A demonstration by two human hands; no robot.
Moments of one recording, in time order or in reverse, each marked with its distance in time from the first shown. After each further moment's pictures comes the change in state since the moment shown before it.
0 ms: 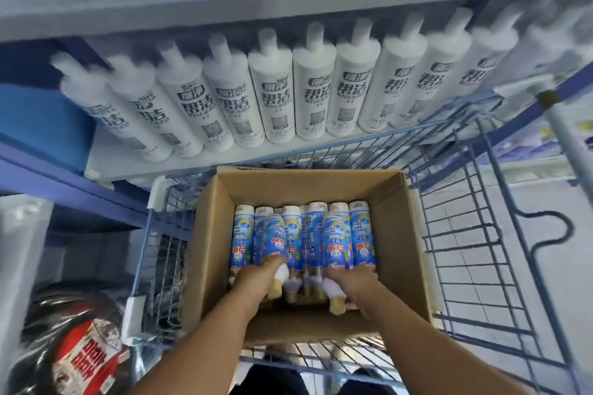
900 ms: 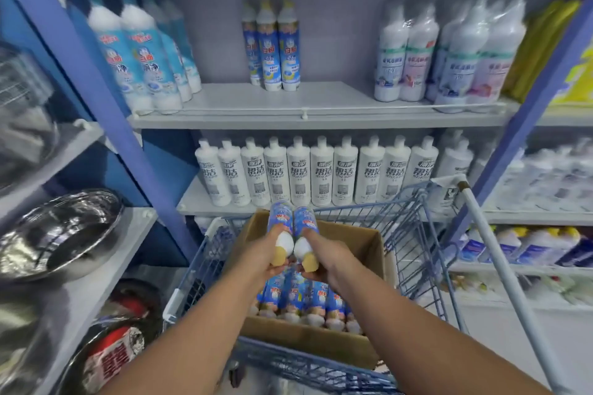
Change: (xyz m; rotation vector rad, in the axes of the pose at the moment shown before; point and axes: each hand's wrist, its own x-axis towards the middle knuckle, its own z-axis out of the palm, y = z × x) left_hand -0.257 0.028 -0.021 -0.481 0.030 0.458; right_hand -0.221 -0.036 -0.042 0.271 -0.214 -0.521
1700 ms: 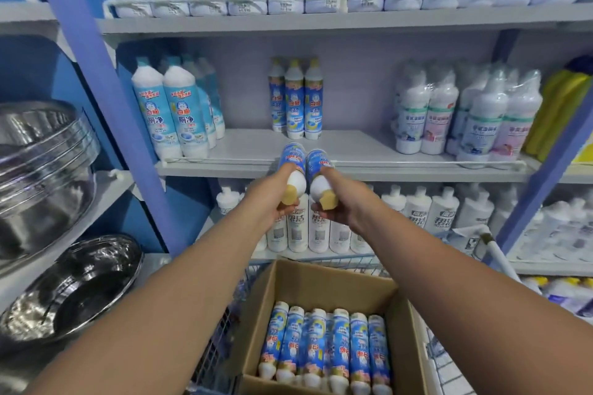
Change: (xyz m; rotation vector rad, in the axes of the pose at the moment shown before) left_hand -0.001 0.213 -0.031 -0.080 -0.122 0.335; right_hand -0.039 -0.200 0.065 0.077 -0.035 -0.354
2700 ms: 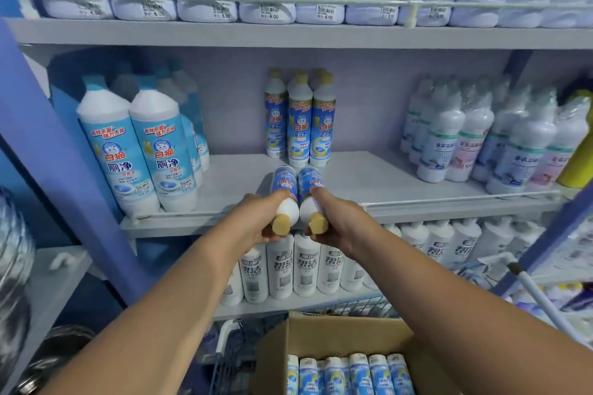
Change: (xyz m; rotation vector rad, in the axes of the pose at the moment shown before) left_hand 0.172 0.052 -0.063 0.304 -0.212 -0.104; right_hand 0.111 -0.035 0.102 -0.001 0.140 0.071
